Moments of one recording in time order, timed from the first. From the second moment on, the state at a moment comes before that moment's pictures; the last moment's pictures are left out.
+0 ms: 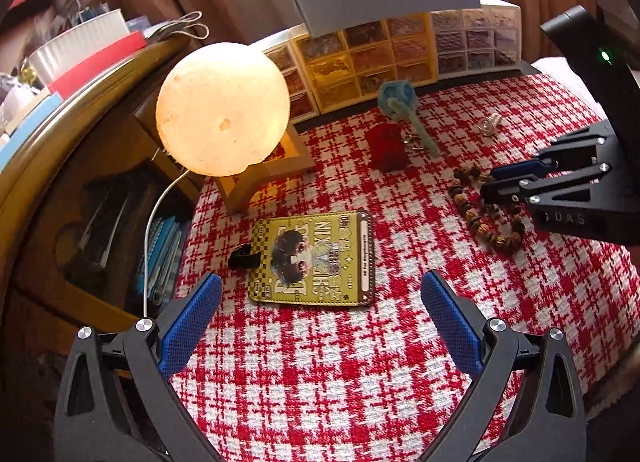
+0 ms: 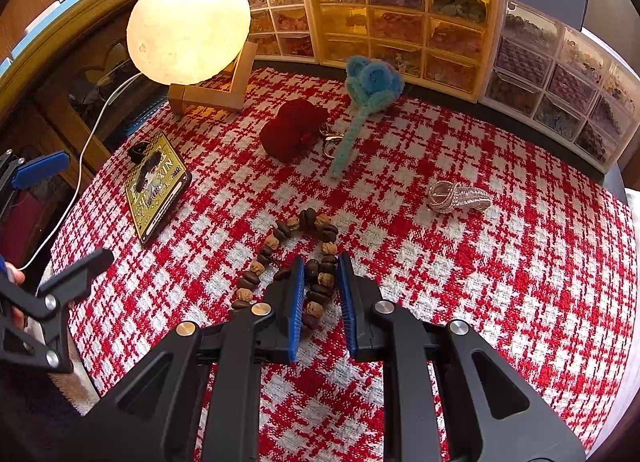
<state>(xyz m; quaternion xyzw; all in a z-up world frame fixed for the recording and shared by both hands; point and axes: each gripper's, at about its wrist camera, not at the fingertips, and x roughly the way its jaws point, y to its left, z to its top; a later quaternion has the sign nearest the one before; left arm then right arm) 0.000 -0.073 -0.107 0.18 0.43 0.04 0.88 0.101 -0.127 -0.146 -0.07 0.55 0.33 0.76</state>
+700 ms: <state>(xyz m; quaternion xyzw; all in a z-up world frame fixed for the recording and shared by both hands) -0.002 -0.078 -0.108 0.10 0.46 -0.05 0.88 0.102 -0.126 -0.146 -0.07 0.55 0.33 0.76</state>
